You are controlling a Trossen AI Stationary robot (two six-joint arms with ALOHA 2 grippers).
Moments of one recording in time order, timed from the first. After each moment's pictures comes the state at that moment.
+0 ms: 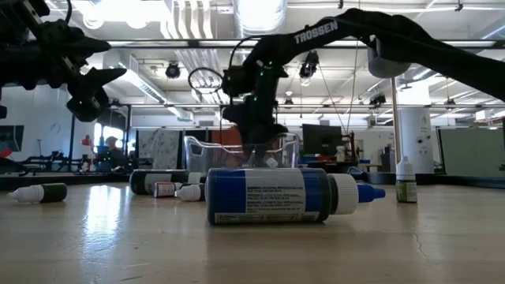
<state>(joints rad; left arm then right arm) 0.11 0.04 0.01 0.04 0.18 -0.64 -0.45 2.48 2.35 -1.23 -0.08 0.22</state>
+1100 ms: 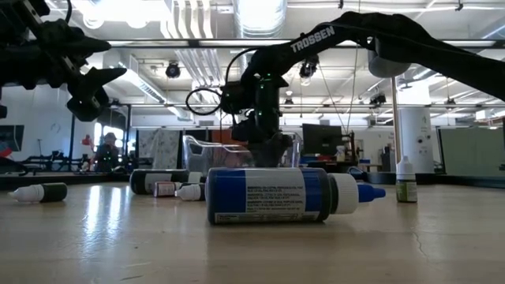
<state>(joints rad) 0.11 0.04 0.01 0.04 0.18 -0.64 -0.42 2.49 2.24 -1.26 -0.02 0.17</state>
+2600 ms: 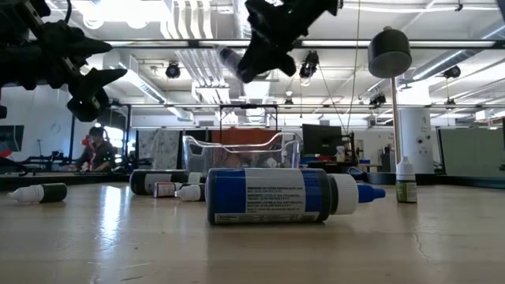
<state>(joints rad) 0.11 0.04 0.01 0.05 0.15 -0.62 -0.26 1.76 1.59 -0.56 -0.10 0.25</state>
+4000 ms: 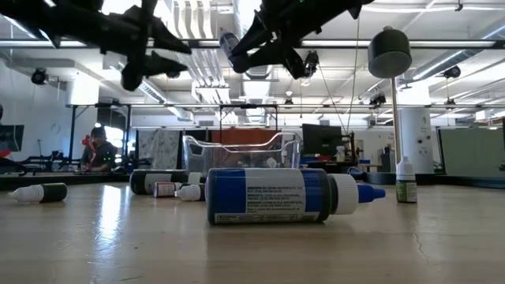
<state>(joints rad) 0.16 0.82 0.46 0.30 -0.32 -0.54 -0.09 1.62 1.24 -0.10 0.09 0.53</state>
